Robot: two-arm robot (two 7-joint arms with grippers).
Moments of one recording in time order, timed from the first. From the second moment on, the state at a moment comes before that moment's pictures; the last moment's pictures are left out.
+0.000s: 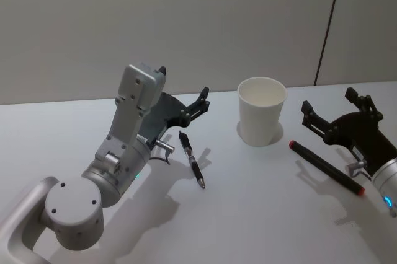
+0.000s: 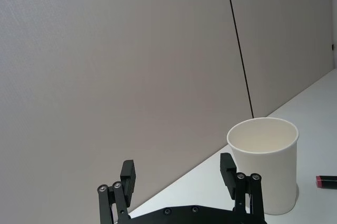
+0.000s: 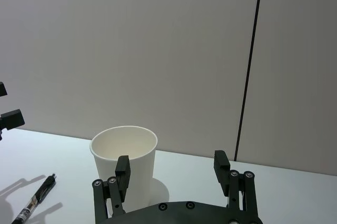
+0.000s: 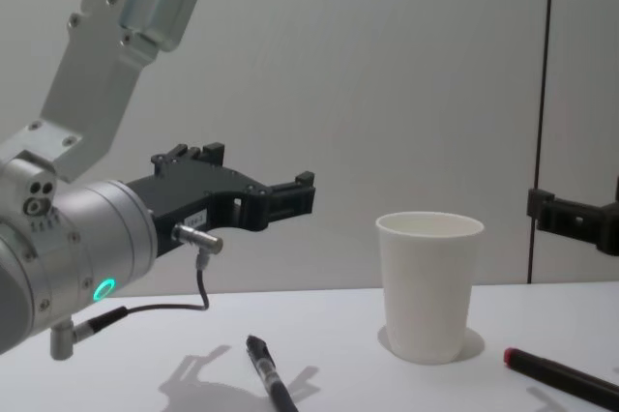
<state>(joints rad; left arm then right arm) -0.24 0.38 0.45 -1.63 -0.20 0.01 -0.01 -0.01 0.34 -0.23 -1.77 0.29 0.03 0.07</state>
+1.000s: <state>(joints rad) -0.24 0.38 0.45 -1.63 -0.20 0.01 -0.01 -0.05 0.41 -0.18 -1.82 0.34 0.08 0.13</state>
